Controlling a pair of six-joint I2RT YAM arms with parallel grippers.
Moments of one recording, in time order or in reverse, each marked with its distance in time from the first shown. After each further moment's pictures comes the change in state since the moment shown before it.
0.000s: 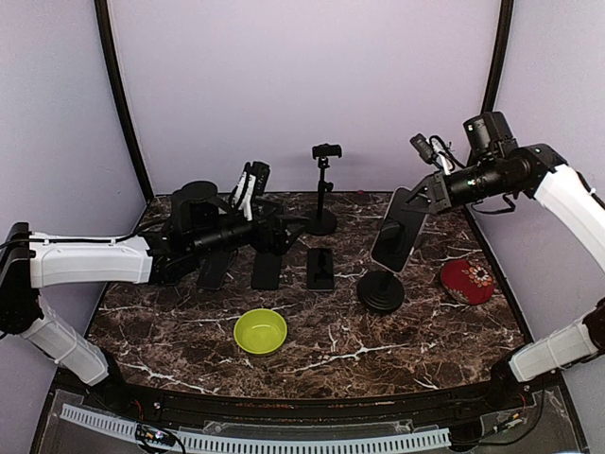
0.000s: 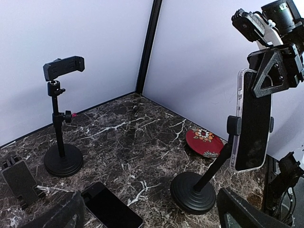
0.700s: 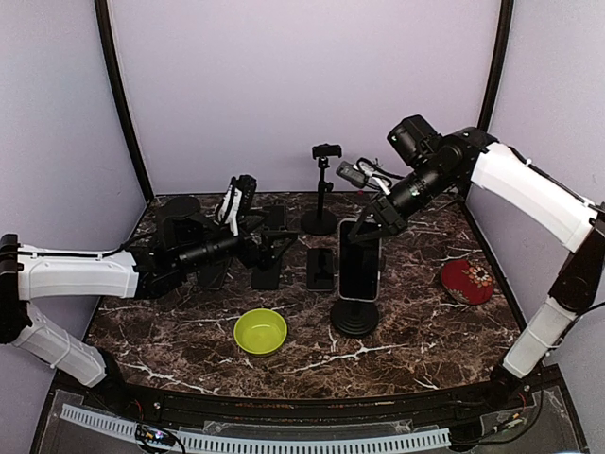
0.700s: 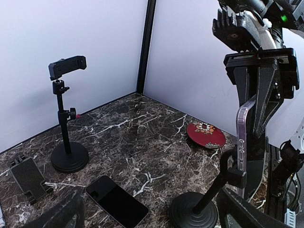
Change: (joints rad) left arm 0.000 -0.101 -0.138 0.068 0.003 0.062; right arm 0.250 0.321 0.256 -0.195 -0.064 -0.333
